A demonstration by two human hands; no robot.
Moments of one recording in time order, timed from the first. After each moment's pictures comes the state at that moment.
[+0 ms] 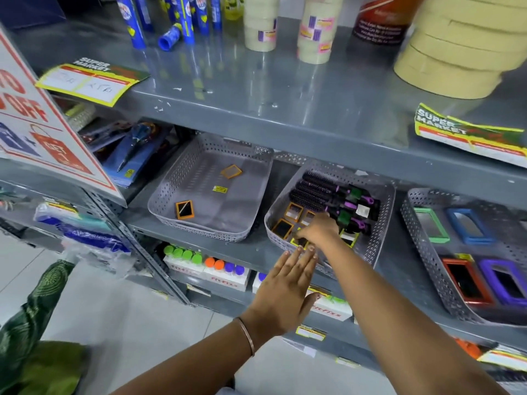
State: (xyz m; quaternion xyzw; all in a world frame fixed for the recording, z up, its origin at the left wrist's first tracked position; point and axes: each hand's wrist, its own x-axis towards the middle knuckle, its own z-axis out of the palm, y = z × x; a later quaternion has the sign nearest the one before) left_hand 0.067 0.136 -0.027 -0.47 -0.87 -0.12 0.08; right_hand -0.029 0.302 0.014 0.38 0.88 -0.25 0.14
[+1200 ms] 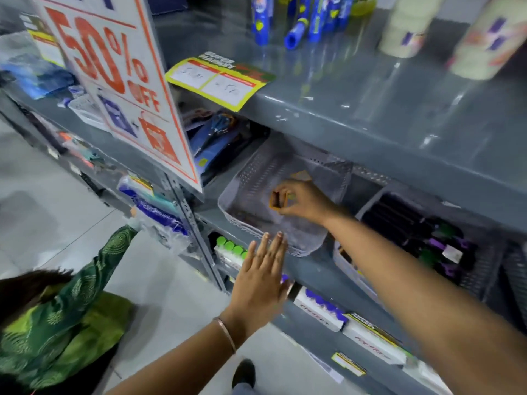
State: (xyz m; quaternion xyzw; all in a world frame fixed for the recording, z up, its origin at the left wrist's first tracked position) left_hand 0.001 0.011 -0.025 -0.24 -0.97 -0.07 0.07; right_hand -0.148 0.171 0.047 -0.16 0.91 -0.38 0.06
